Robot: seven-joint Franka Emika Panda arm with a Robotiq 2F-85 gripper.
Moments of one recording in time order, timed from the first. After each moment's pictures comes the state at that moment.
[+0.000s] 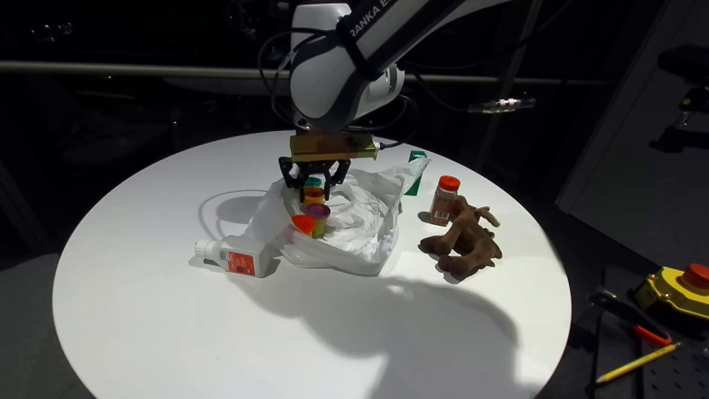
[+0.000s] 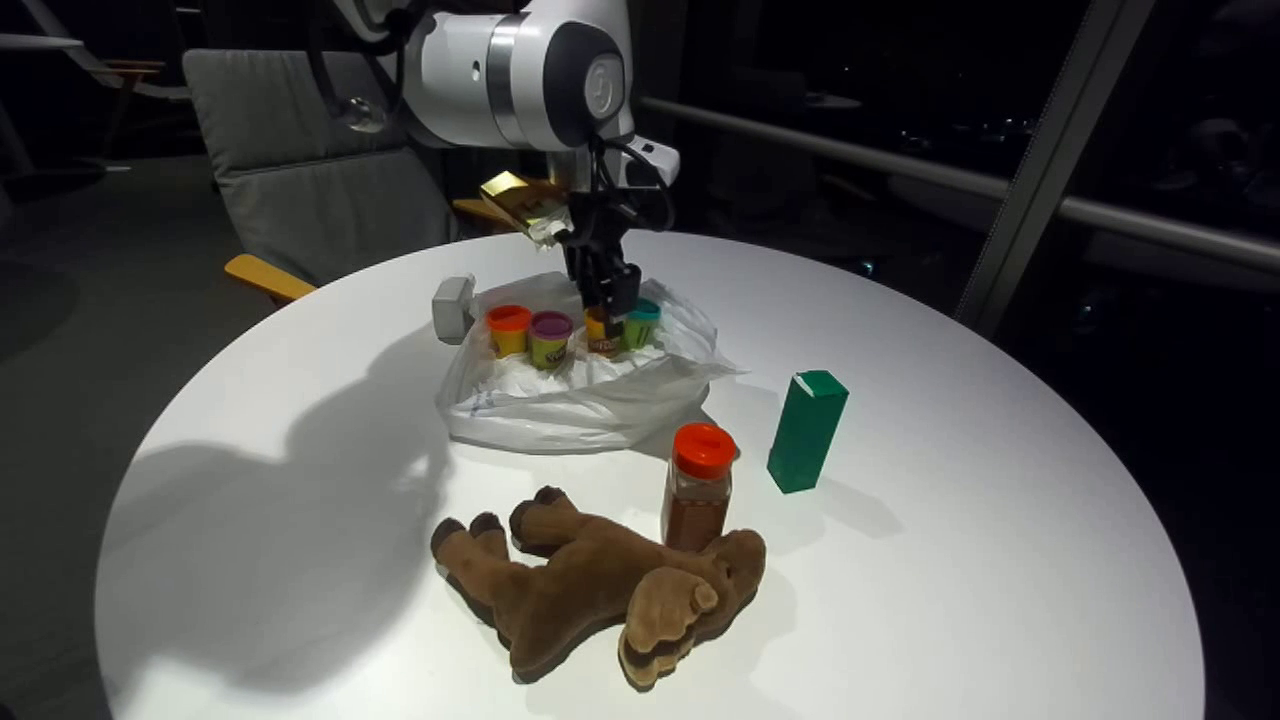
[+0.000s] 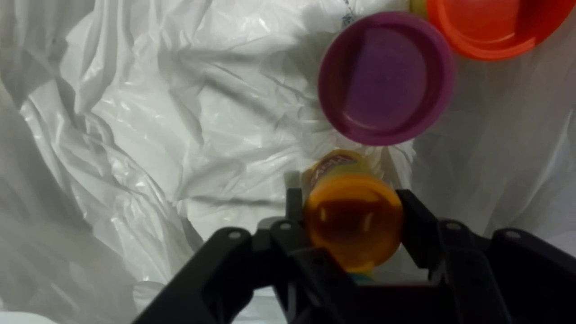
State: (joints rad) arm 0.21 0.86 -0.11 -1.47 -0.02 2.43 0.66
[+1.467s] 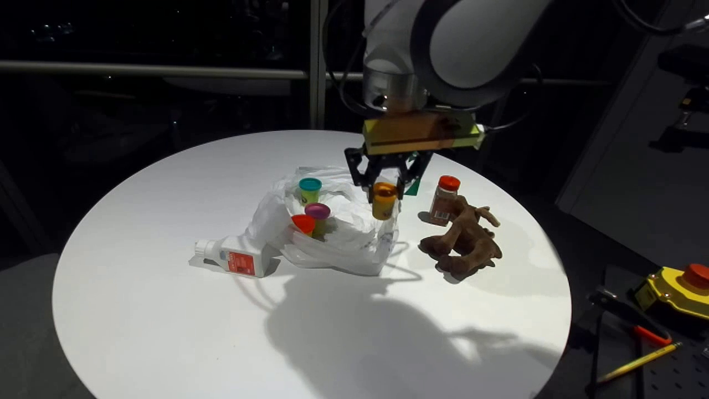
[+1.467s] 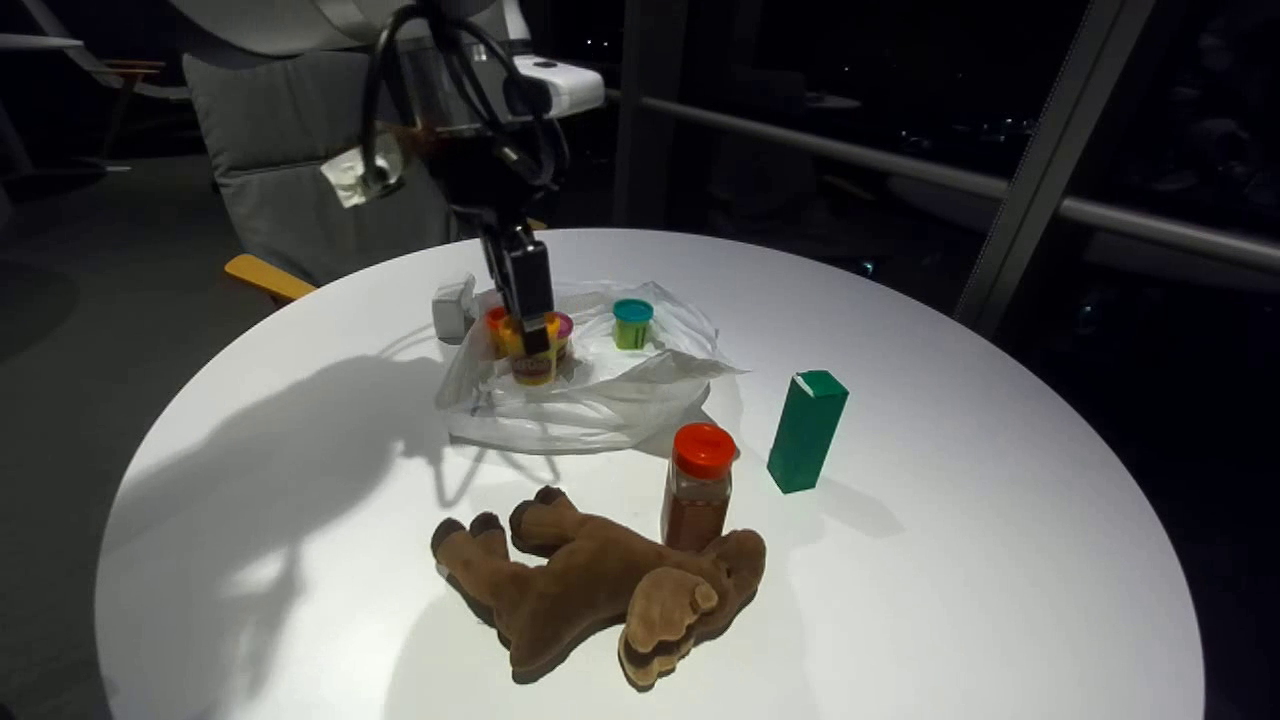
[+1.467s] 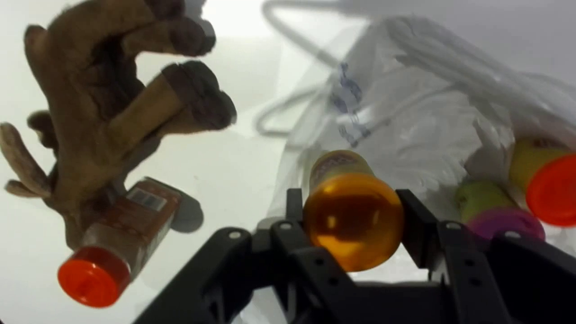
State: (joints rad) arm 0.30 0.33 -0.16 -2.16 -0.25 2.51 0.98
